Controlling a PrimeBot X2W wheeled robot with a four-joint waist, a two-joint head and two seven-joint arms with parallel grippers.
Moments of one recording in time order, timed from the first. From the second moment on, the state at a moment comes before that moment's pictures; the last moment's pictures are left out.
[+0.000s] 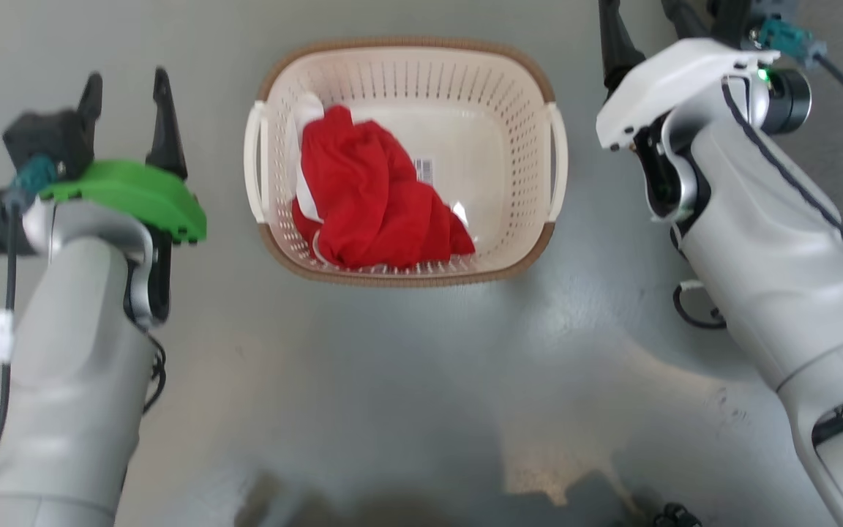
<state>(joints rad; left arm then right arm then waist) -0.75 0.14 -0.31 0.66 -0.46 0.06 -0.26 -0.96 -0.13 0.59 0.82 0.66 -0.13 -0.25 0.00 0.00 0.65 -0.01</state>
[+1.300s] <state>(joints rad) -0.03 0.11 -0.16 0.23 -0.23 0.10 -0.26 -0.15 -0.09 0.33 0.36 0.40 -0.13 -0.25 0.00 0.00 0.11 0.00</state>
